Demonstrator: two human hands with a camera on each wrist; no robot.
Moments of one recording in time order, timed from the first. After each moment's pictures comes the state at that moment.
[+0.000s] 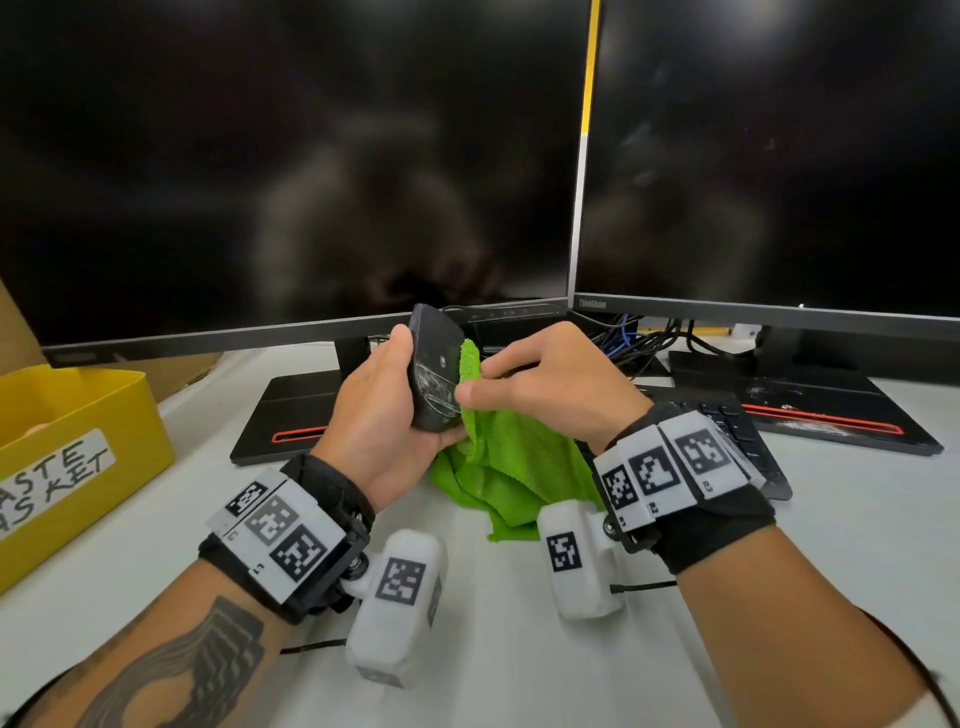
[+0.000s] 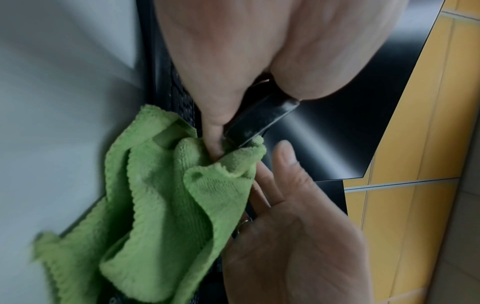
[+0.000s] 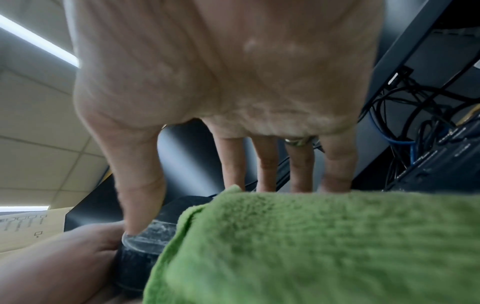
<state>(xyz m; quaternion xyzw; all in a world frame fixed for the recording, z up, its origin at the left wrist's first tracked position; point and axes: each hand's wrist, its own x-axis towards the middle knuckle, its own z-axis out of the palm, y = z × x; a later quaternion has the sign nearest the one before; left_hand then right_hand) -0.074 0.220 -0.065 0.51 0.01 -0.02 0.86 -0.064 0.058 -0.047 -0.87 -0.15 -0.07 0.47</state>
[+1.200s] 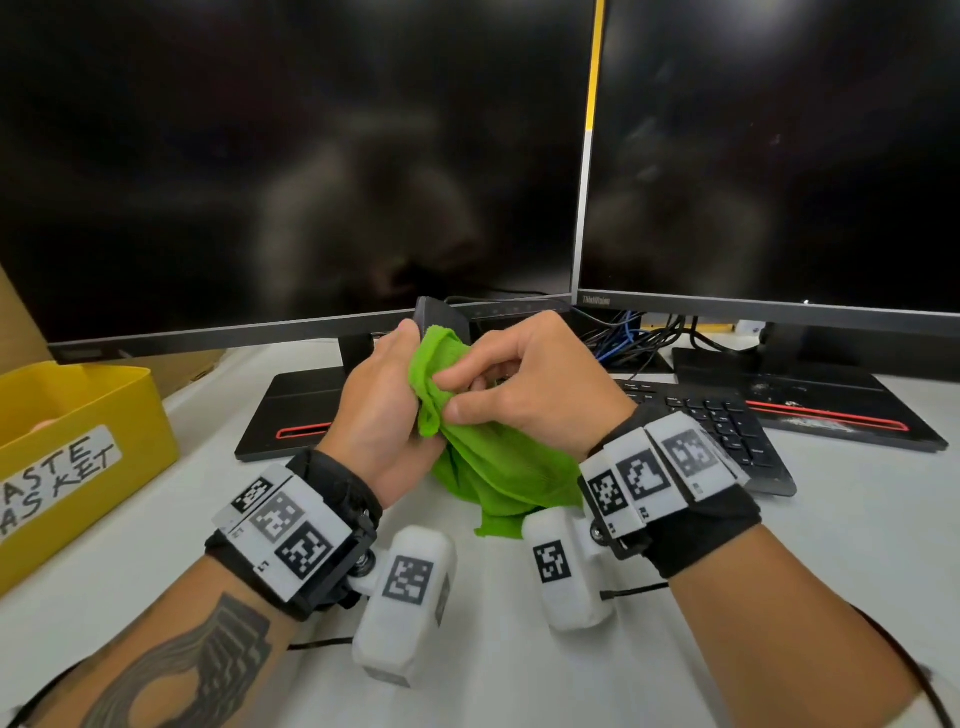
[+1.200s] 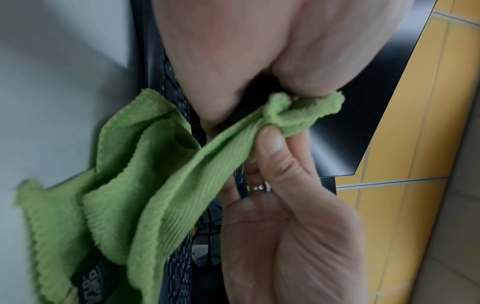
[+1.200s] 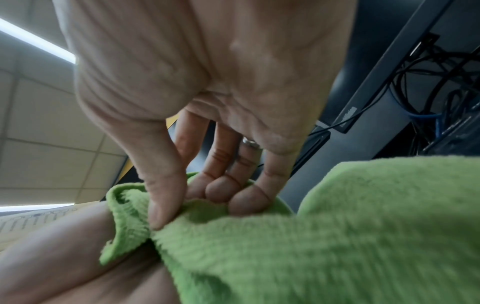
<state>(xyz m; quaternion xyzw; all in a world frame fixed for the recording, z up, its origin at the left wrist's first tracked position) -0.071 0.220 -0.068 0.45 -0.03 -0.03 0.89 -0.075 0.072 -0.048 -0.80 -0.27 -0.08 0.53</state>
